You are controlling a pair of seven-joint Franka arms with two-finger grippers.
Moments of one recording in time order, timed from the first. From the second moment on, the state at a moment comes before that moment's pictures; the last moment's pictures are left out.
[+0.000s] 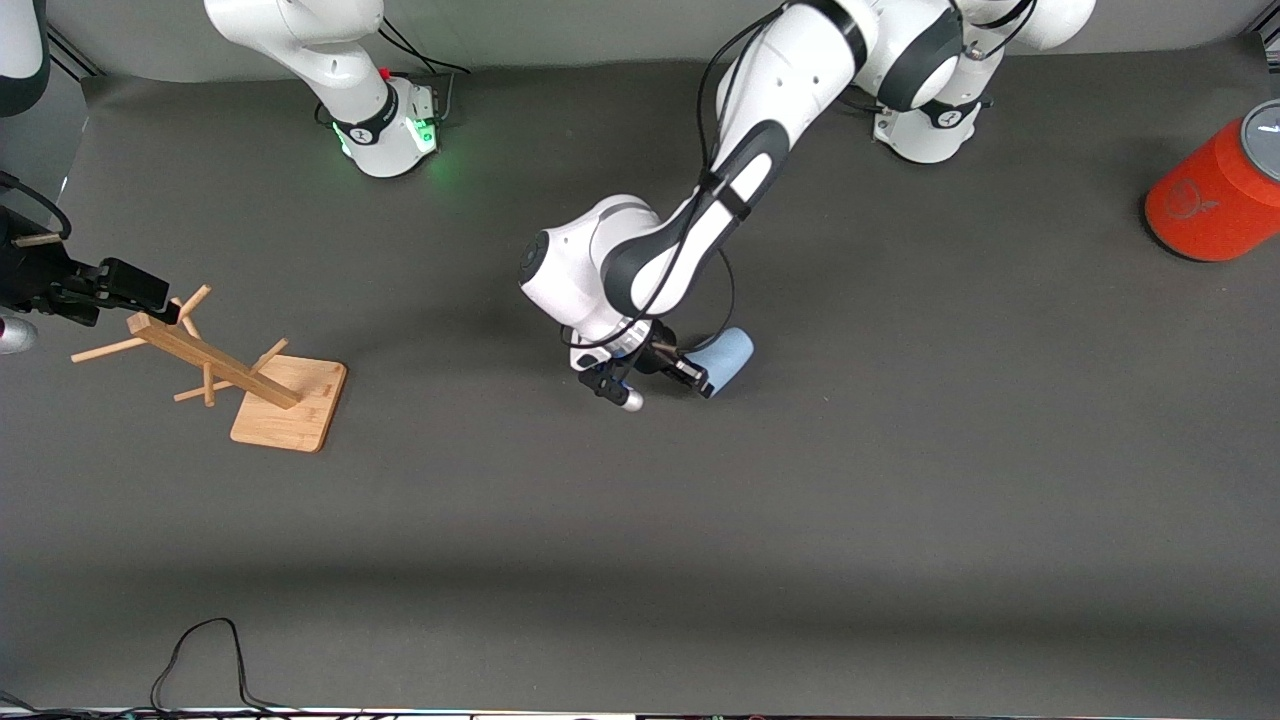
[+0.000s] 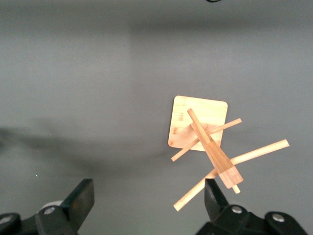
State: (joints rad) left arm -0.84 0.97 -0.06 -0.98 0.61 1.55 -0.39; right arm 0.03 0.04 -0.07 -1.56 0.03 1.59 0.00
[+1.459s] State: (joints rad) left arm -0.60 0.42 -0.04 -1.90 0.35 2.70 -0.77; right arm 0.03 0.04 -0.07 -1.55 0.03 1.59 0.00
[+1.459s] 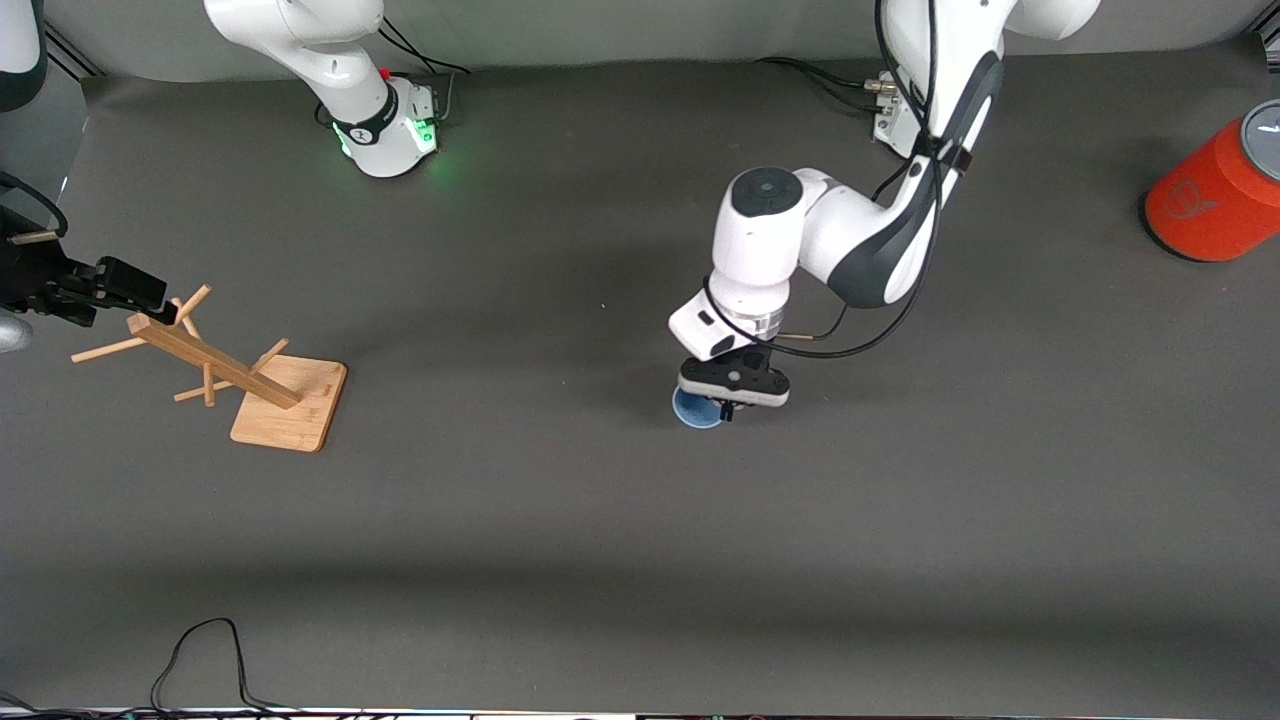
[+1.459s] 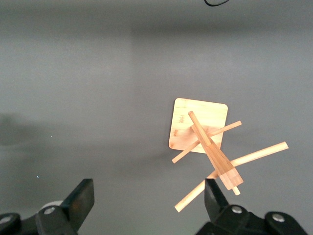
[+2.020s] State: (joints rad) left arm -0.60 0.39 -0.02 -2.04 0.75 2.86 -1.15; right arm 0.03 0.04 -0.07 -1.55 0.03 1.59 0.00
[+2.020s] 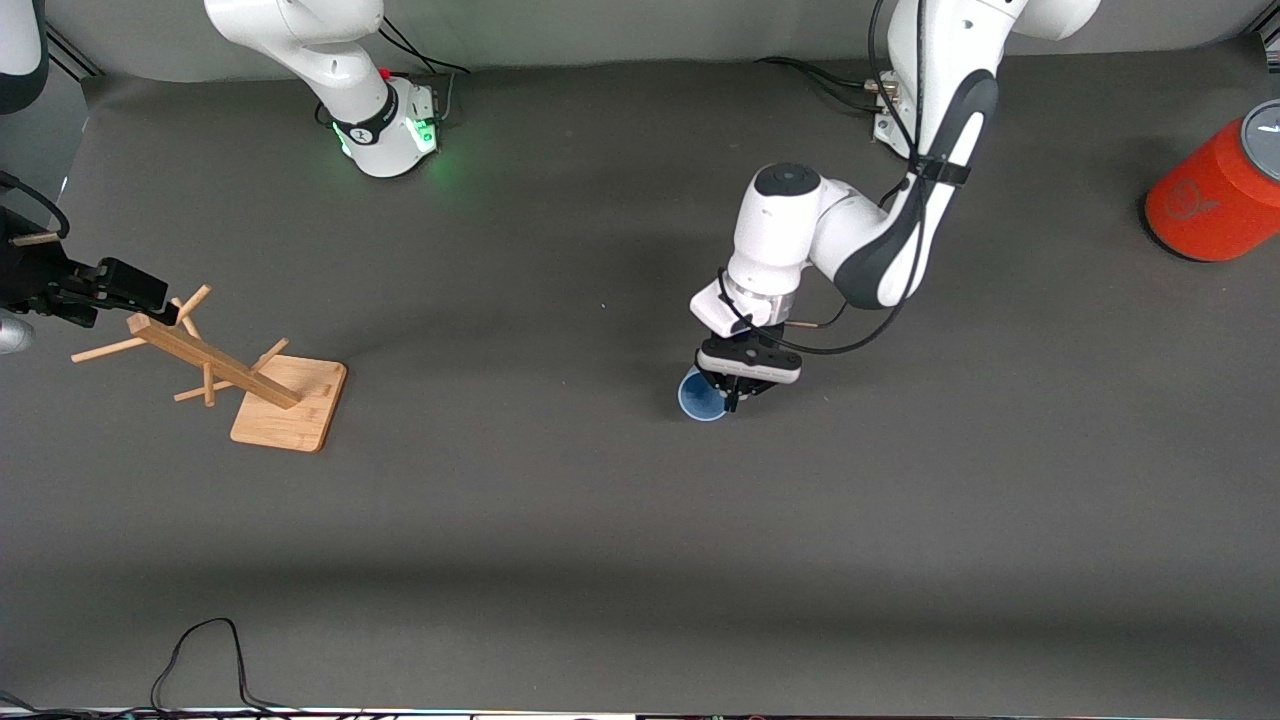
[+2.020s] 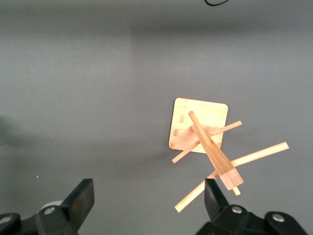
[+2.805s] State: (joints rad) left arm -0.62 0.40 -0.02 -2.06 1.39 2.86 -1.93; right arm 0.03 0.05 -0.07 -1.55 0.03 1.59 0.00
